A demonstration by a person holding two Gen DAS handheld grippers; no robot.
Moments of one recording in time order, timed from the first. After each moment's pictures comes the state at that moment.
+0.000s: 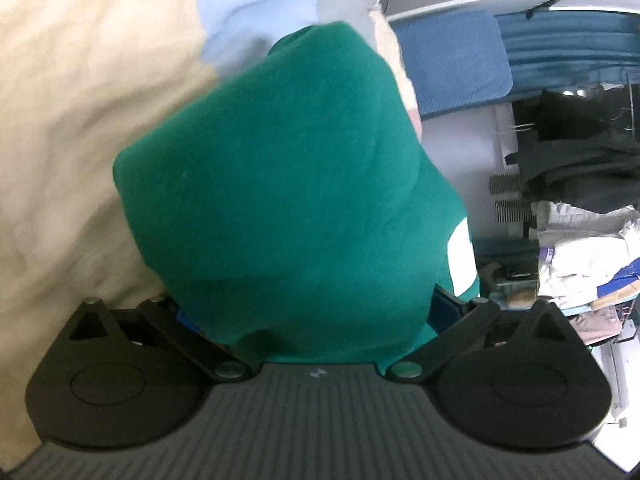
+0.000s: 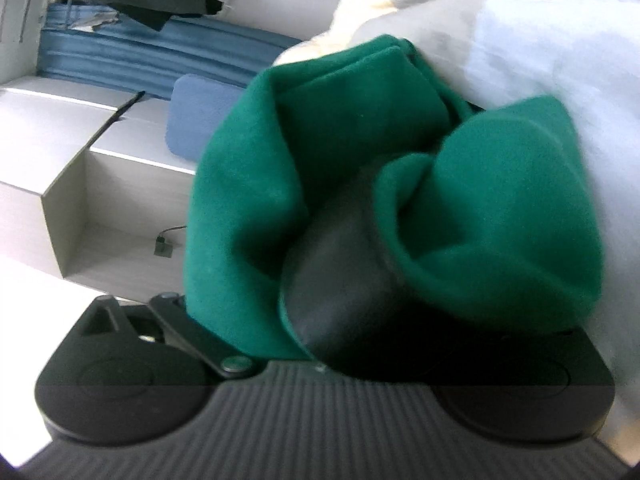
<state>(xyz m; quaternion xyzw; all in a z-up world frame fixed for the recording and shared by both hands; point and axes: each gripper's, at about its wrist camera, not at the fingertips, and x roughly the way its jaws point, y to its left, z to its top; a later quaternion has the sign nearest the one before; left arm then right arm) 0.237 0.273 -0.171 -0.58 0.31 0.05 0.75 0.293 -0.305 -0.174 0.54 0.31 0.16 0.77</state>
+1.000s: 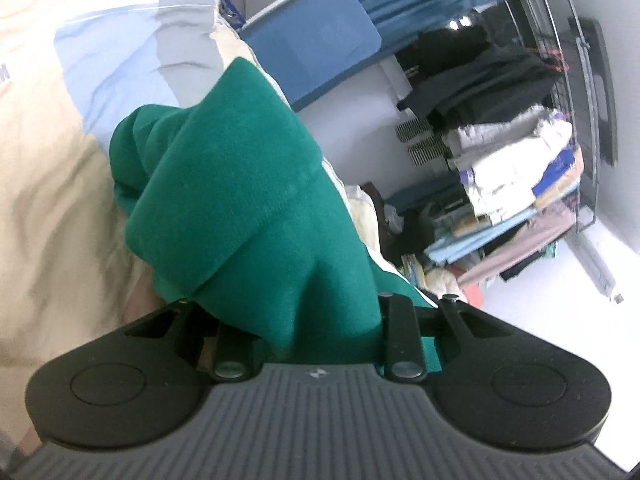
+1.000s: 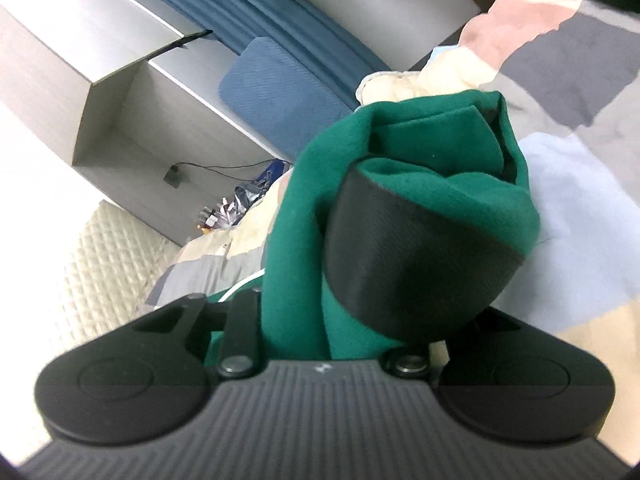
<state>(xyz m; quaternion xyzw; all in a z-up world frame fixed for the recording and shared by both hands) 0.154 0.232 -0.066 -0.47 0.26 -0.08 0.84 0.194 -0.326 -0.078 0.37 0.30 0.21 0.85</state>
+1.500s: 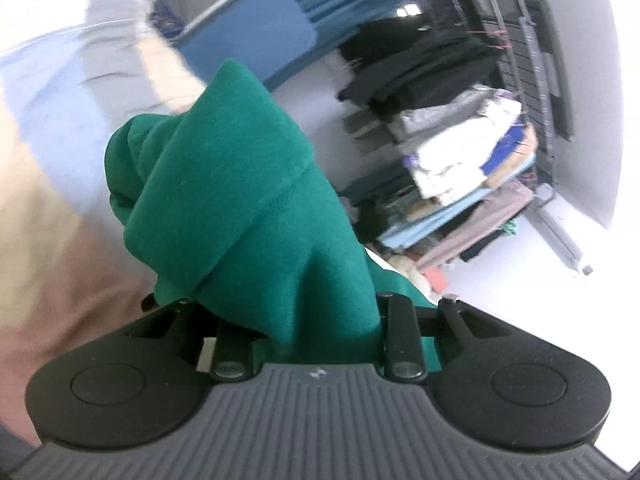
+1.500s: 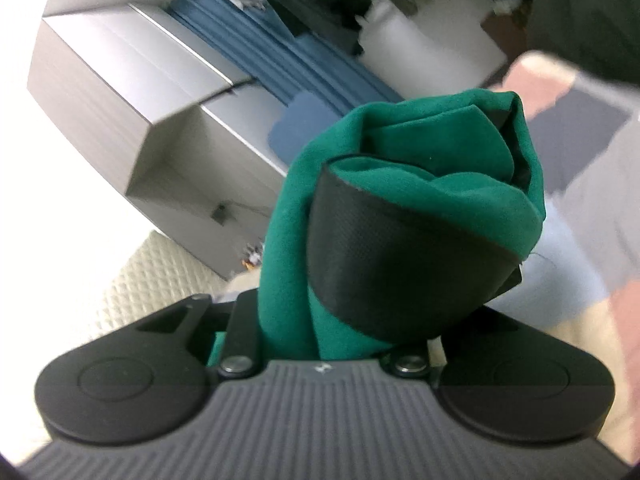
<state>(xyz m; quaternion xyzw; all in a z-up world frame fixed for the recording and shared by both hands) 0.086 0.170 0.011 -0.45 0.23 -0.15 0.85 0.121 -0.394 -0.022 0.39 0.20 0.23 0.87</state>
